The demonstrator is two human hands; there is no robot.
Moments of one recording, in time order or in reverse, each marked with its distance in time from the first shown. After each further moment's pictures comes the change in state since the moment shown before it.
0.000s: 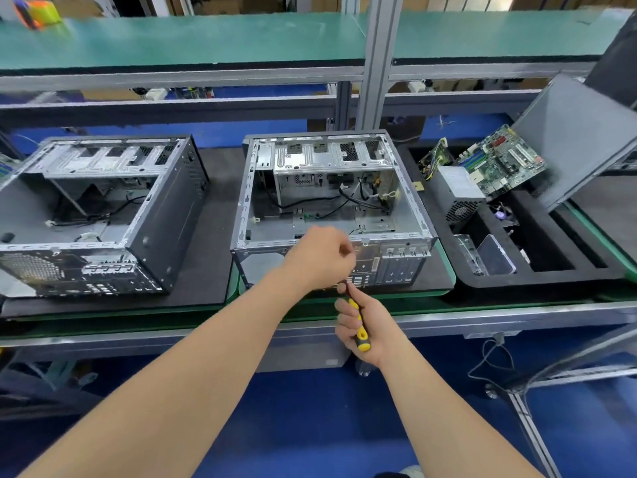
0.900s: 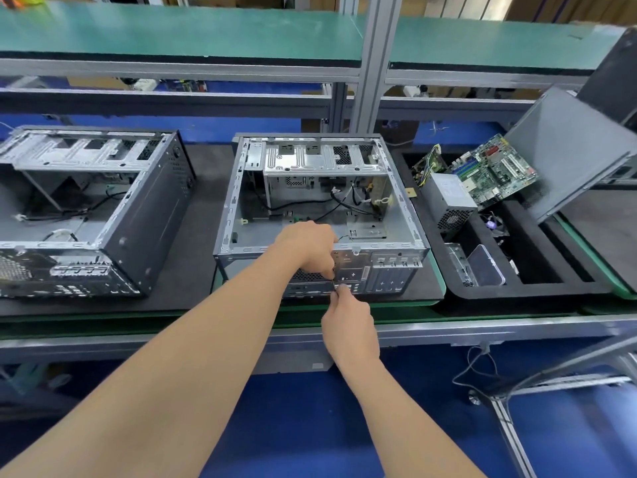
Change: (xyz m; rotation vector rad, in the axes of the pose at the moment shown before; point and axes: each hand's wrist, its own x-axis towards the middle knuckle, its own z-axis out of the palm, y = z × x) left_hand 0.064 -0.017 -0.001 0.398 -0.330 -0.011; right_hand 0.015 0.015 0.021 -1.614 0.825 -0.579
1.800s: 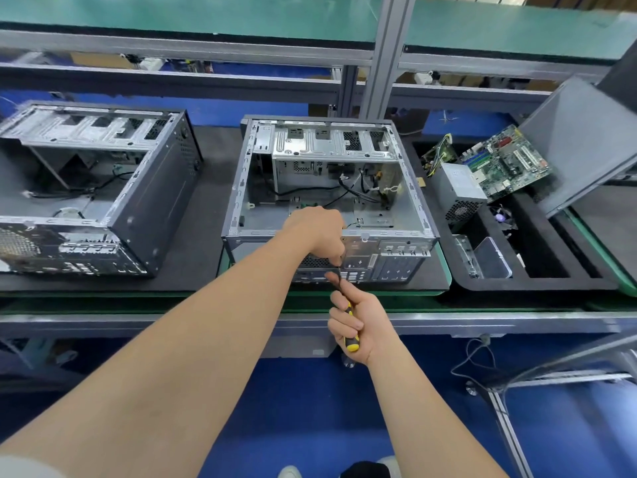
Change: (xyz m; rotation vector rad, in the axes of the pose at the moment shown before) left_hand 0.001 0.001 0.003 -0.048 0.035 -0.042; right_hand 0.007 0.019 -0.014 1.647 -0.730 0.563
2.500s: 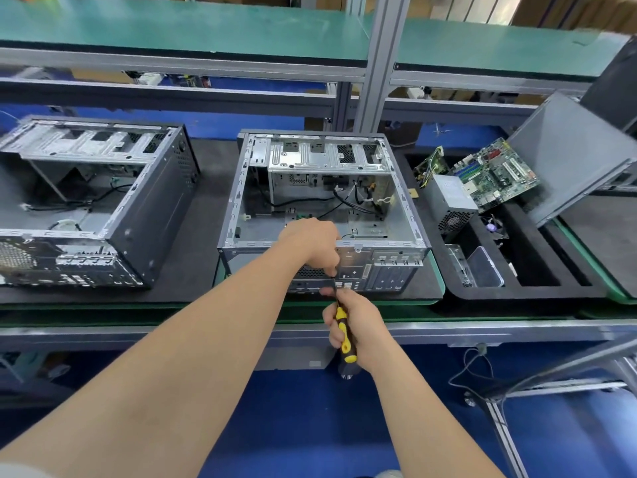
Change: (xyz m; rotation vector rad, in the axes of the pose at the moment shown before) left_hand -0.006 0.005 -0.004 0.000 -0.023 -0.023; right_hand 0.003 -0.006 0.000 -0.532 0.194 -0.148
